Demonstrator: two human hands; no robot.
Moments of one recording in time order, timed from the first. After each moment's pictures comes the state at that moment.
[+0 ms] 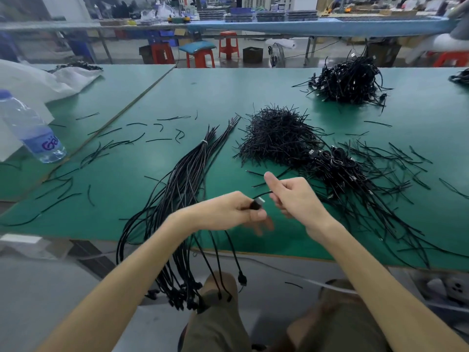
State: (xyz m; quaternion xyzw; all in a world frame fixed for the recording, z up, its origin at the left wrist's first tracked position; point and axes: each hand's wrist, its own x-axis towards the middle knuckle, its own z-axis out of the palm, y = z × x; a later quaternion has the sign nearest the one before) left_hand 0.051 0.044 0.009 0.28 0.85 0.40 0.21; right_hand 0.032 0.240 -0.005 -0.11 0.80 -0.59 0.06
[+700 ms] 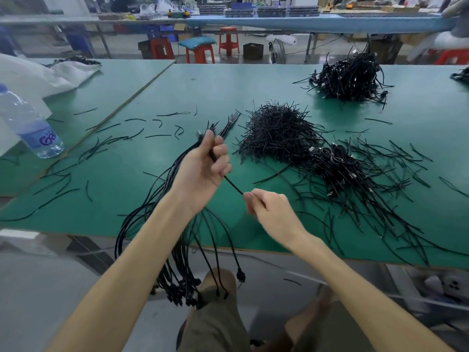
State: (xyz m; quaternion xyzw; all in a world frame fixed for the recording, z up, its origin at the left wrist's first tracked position) left_hand 0.037 0.030 0.028 0.06 0.40 0.91 0.07; right_hand 0.047 0.213 -0.042 -0.21 0.85 -0.48 0.00
